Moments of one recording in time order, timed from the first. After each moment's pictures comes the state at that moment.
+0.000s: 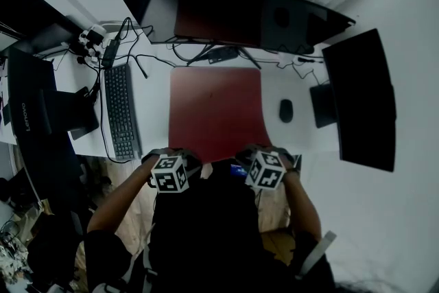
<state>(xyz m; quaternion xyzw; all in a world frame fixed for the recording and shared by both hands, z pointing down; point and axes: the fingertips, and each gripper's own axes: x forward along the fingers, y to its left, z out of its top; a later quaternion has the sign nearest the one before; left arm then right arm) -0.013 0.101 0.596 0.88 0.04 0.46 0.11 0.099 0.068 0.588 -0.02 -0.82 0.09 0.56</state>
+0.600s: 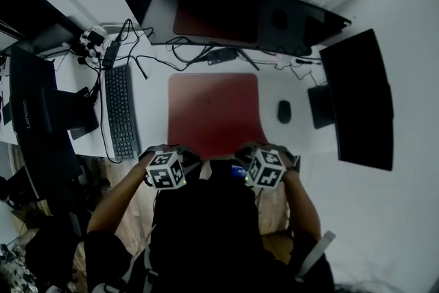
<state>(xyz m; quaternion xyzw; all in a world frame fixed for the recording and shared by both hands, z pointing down) -0.018 0.085 0.580 0.89 0.01 0.44 0.11 0.098 0.061 0.576 -0.01 -0.82 0.07 0.57</state>
